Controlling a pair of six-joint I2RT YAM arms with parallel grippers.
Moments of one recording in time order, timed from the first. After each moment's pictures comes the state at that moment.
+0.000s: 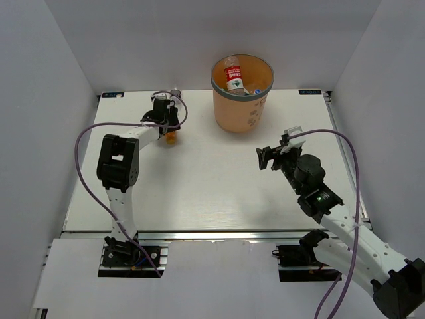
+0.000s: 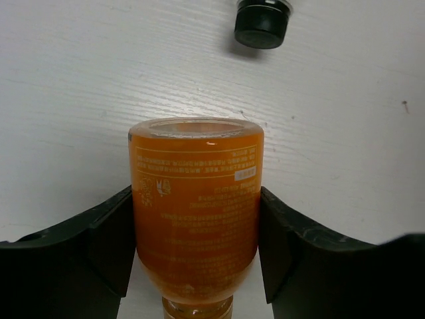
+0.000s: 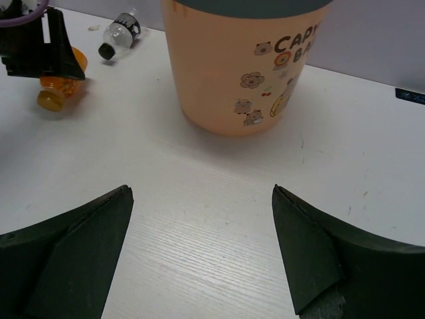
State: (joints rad) left arm -0.22 2.10 1.47 -0.09 -0.24 -0.36; right arm 0.58 0.80 0.57 0.15 0.17 0.01
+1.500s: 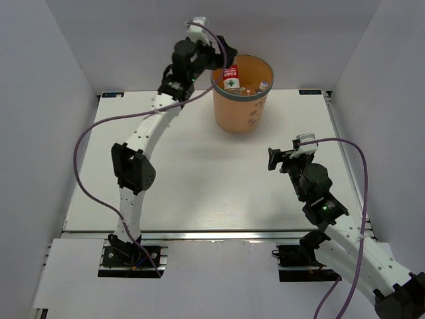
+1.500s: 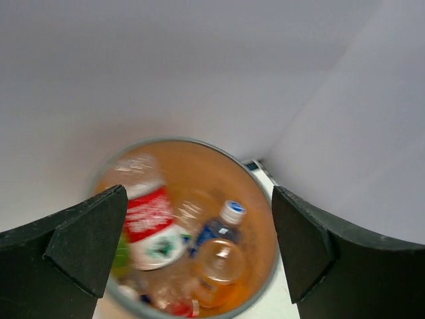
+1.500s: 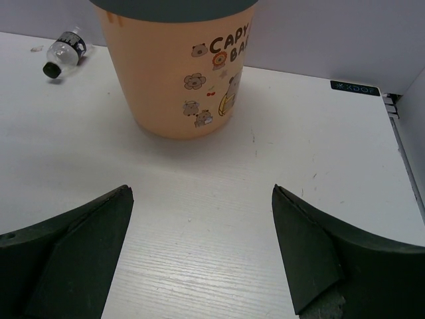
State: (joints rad) left arm -0.49 2.18 2.32 -0.05 0.10 -0.33; right arm 0.58 0.66 0.49 0.15 0.36 -0.03
